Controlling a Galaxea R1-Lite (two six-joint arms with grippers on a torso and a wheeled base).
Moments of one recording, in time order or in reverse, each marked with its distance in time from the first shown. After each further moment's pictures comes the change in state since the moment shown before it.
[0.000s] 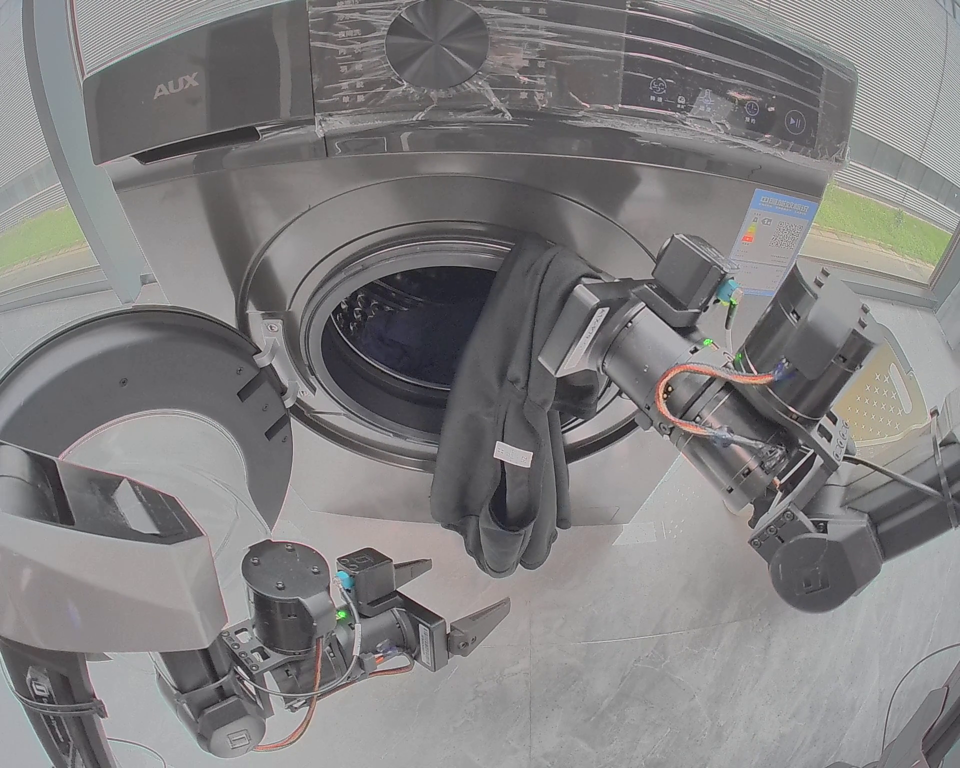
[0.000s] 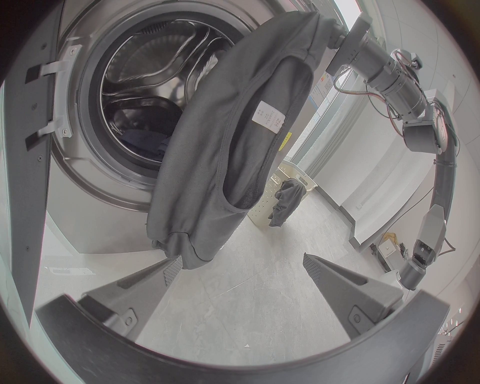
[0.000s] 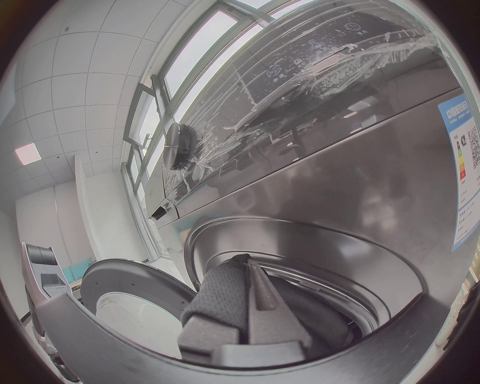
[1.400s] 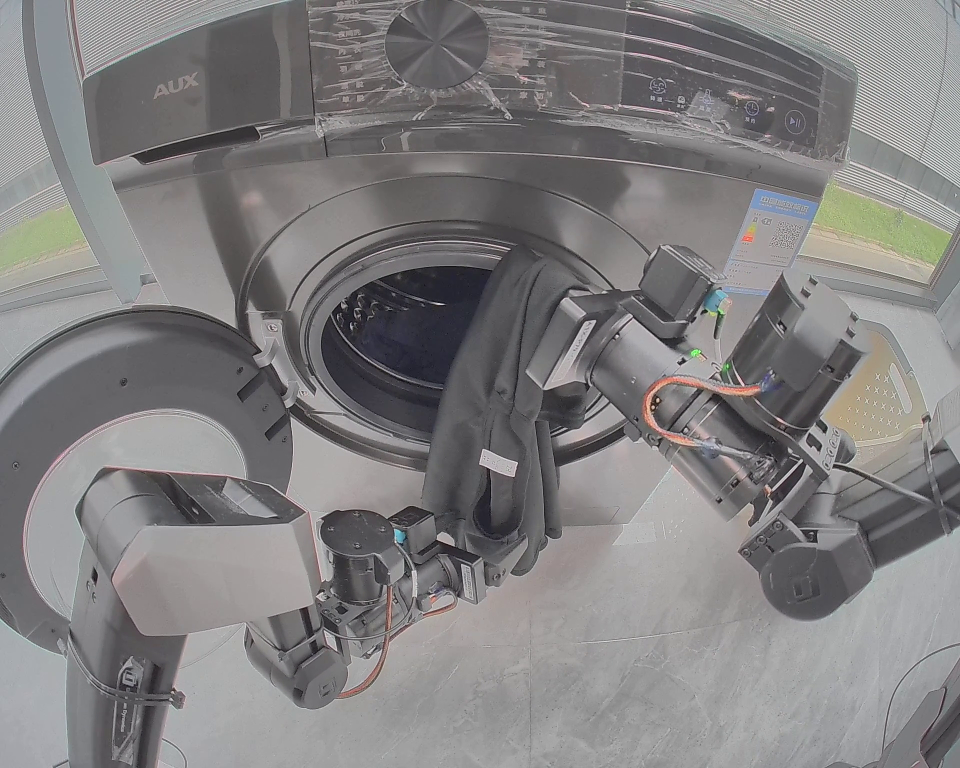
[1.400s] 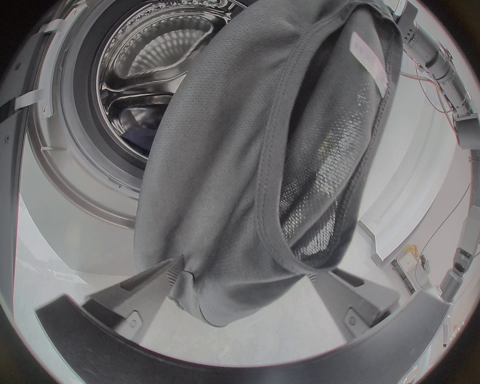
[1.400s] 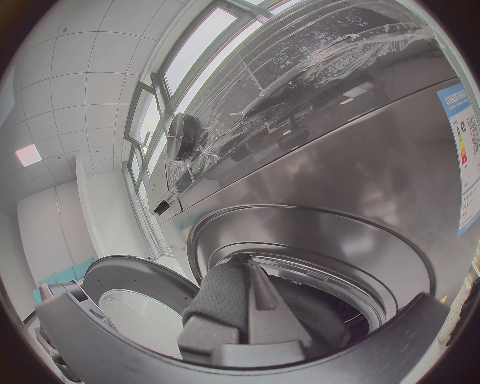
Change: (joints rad) left arm 0.061 0.281 -0.385 0.000 0.047 0.002; right arm 0.016 0.016 0.001 -0.002 -0.003 0.006
